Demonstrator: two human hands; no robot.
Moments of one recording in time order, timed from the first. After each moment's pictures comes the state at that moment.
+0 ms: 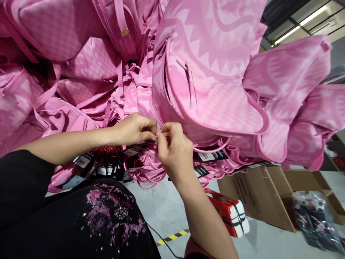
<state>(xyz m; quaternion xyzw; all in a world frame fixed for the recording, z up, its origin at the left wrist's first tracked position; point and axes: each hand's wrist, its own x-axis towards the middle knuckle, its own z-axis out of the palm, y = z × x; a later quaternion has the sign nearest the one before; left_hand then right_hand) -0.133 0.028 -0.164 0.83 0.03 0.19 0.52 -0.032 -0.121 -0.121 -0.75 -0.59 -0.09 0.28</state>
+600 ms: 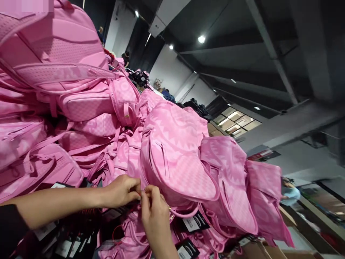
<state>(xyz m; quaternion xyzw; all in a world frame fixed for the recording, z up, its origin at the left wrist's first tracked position) -0.138 0.016 -0.171 0.82 0.08 0.23 0.52 -0.032 -0.123 -0.121 -0.74 -0.60 -0.08 0.29</state>
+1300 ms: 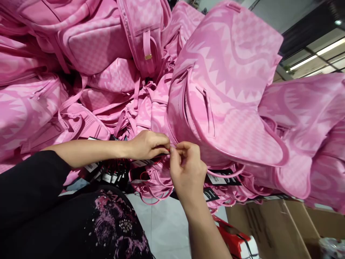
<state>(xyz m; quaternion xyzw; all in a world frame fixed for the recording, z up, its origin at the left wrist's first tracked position) -0.133 0.026 -0.188 0.86 -0.03 0.31 0.40 -0.038 -0.116 -0.127 -0.77 -0.55 -0.13 0.30</state>
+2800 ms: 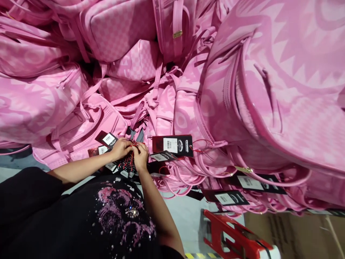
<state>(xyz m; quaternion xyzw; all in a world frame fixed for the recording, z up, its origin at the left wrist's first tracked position) -0.264 0.022 -0.415 0.86 0.35 0.13 0.36 -0.141 -0.065 -0.407 -0.74 -0.44 0.25 0.44</state>
